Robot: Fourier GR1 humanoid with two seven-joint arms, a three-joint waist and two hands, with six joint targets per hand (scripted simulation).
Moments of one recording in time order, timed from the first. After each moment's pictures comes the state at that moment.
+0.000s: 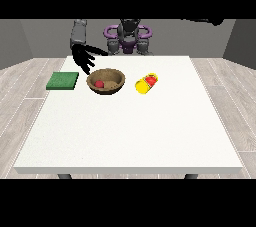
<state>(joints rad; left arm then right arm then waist) -1.08 0.38 0.37 -1.02 0.39 -0.32 0.10 -0.77 -0.44 -0.20 -0.89 -0.08 0.21 -0.21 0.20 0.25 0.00</state>
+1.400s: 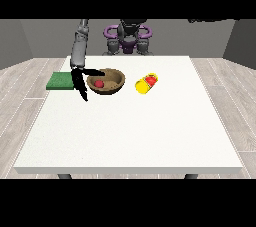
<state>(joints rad) -1.13 0.55 0.43 -1.17 0.64 -0.35 0.30 -0.85 -0.49 -0.29 -0.54 -0.07 0.26 -0.44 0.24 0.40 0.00</state>
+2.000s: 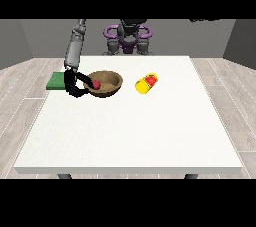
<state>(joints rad) -1.13 0.60 0.45 -1.17 0.71 -0.34 0.34 -0.86 -0.56 -0.27 -0.42 -0.01 0.17 -0.28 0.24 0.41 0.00</state>
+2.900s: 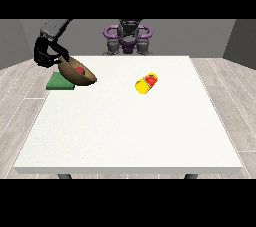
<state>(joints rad) -1.05 0.66 0.48 -1.06 0.73 -0.39 0.30 -1.05 -0.76 -0.24 -0.49 0.04 0.26 -0.05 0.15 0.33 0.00</state>
